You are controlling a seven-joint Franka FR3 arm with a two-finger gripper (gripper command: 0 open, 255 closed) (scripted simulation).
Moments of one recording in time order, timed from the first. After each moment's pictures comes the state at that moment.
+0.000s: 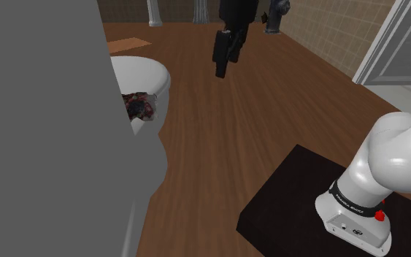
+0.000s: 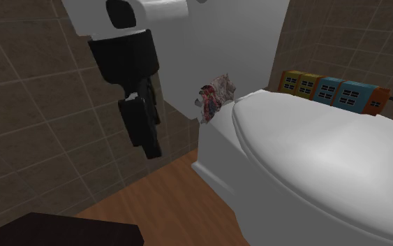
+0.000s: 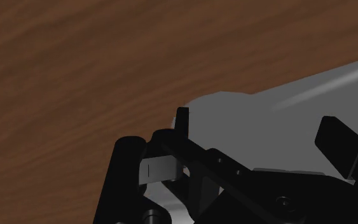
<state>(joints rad) 0.11 -0.45 0.30 -2.01 0.06 1.70 0.07</state>
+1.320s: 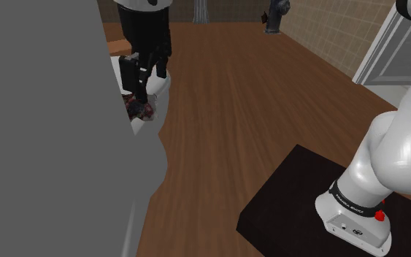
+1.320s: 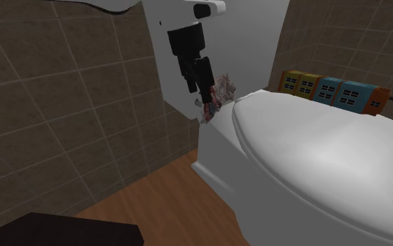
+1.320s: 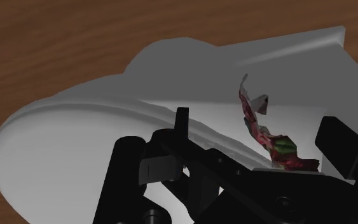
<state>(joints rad) 0.20 0.02 0.57 -1.59 -0.20 1.74 0.29</state>
